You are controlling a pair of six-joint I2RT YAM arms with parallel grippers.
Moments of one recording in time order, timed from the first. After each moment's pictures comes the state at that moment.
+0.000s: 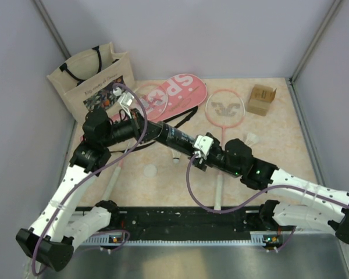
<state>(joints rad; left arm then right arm) -0.38 0.92 1.00 -0.13 0.75 -0.63 0.98 0.96 0.69 0.05 0.01 -0.38</state>
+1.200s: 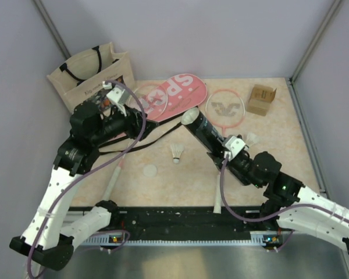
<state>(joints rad) -0.38 0.92 1.28 -0.50 0.49 -0.18 0.98 0.63 0.58 -0.02 0.21 -0.30</state>
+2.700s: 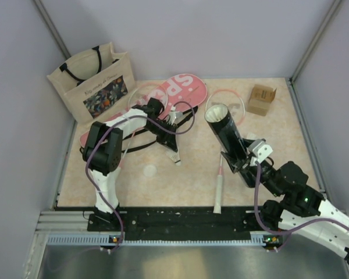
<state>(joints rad) -0.39 2.00 1.43 -0.75 0.82 0.13 0.99 0.35 0.56 -0.12 0.29 -0.27</state>
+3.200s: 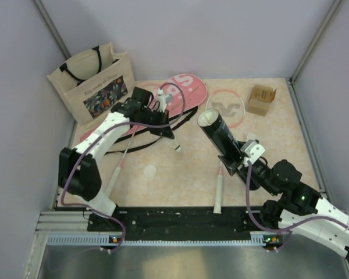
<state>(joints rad) -0.39 1.68 1.37 -0.73 0.72 -0.07 0.99 0.38 0.56 -0.15 0.26 -0.26</state>
